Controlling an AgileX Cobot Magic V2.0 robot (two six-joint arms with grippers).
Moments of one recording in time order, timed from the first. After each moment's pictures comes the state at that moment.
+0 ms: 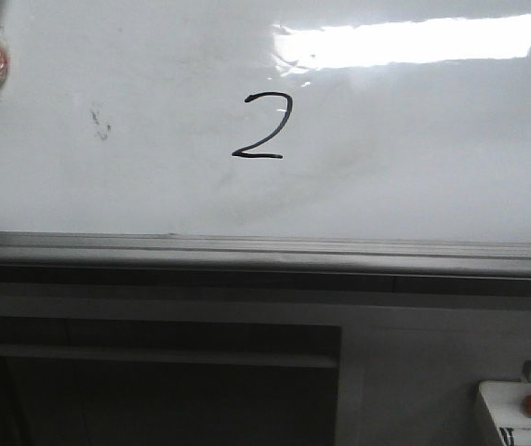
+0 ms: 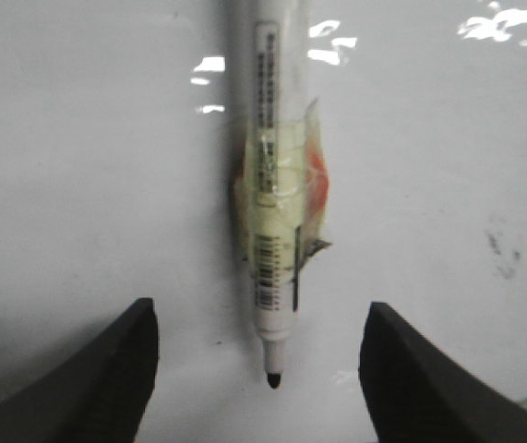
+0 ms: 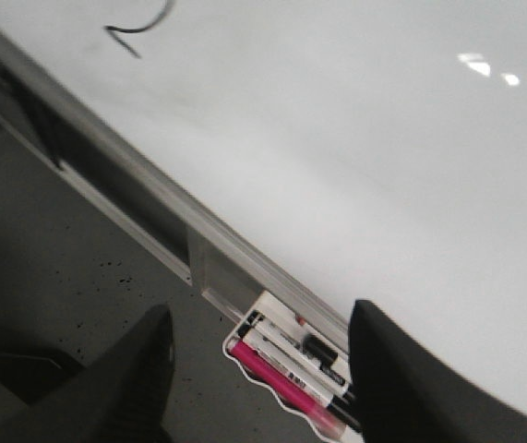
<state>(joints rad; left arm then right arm) -0.15 1.07 -0.71 -0.63 0.36 0.67 0.27 0.76 -0.97 0.16 1.05 -0.37</state>
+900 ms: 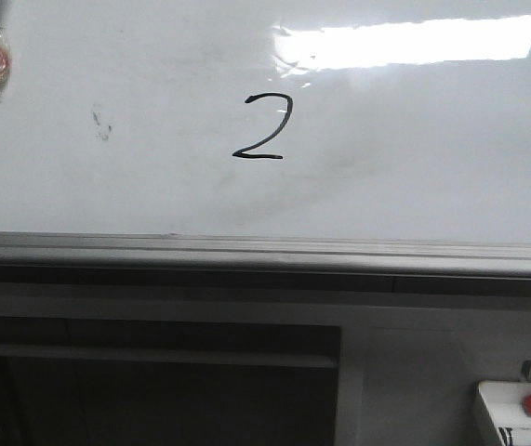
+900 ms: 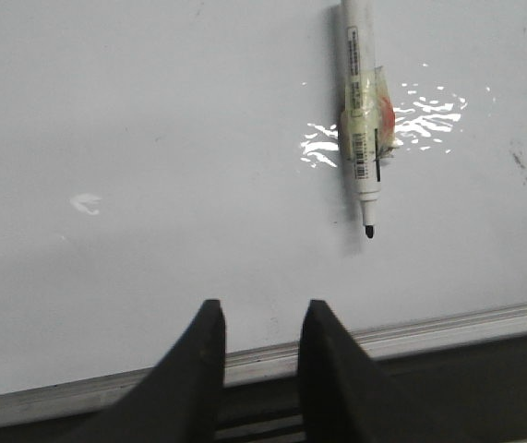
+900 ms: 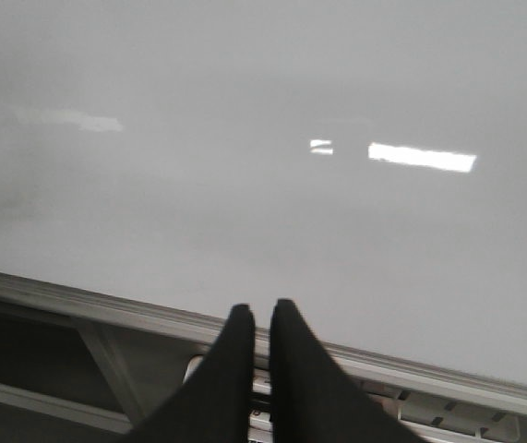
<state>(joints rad) -0.13 0.47 -0.53 0.00 0.51 0.16 0.27 0.32 -0.65 -0.18 0.83 0.15</state>
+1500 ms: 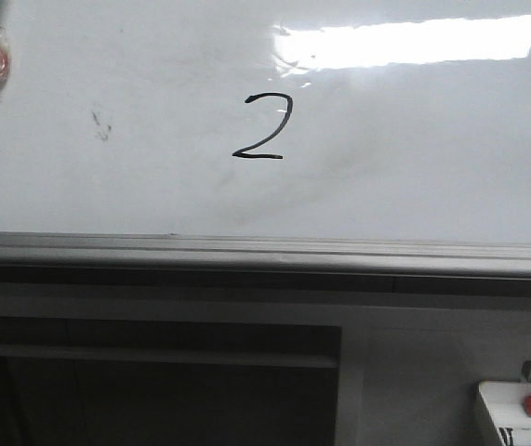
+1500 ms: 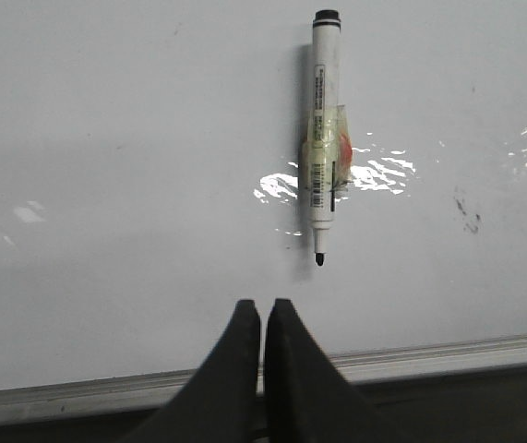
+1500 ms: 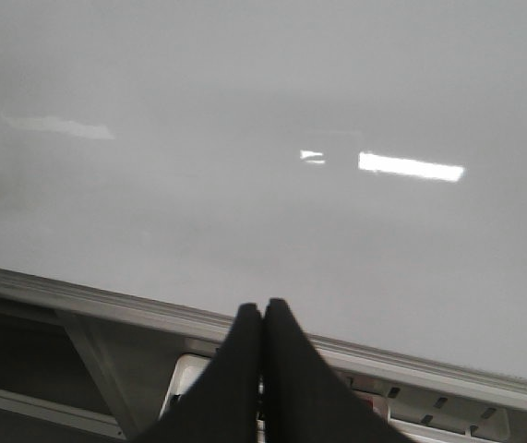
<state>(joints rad) -0.13 0.45 -0.50 -0.14 0.46 0.16 0.27 0.28 -0.62 -0.20 0.83 0.15</state>
